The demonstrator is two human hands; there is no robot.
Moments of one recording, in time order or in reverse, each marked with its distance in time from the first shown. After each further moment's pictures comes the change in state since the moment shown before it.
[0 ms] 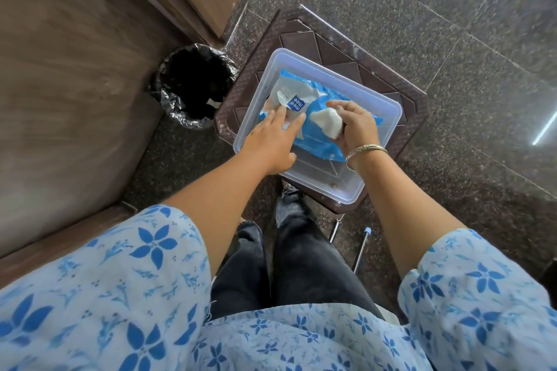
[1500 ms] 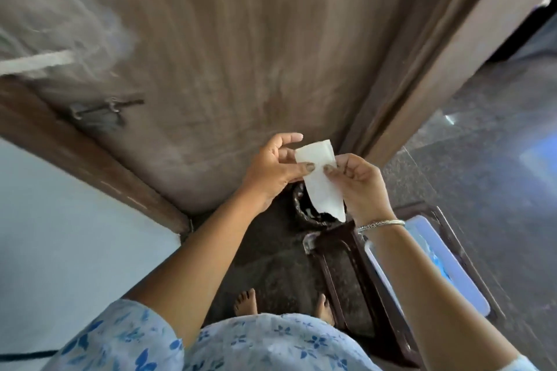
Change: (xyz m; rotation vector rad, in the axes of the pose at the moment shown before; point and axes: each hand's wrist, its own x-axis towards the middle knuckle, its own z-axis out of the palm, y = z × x) left_hand -0.381 -0.134 -0.065 -1.667 1.183 0.059; right_hand -0.312 -0.025 0.256 -0.517 -0.864 -0.741
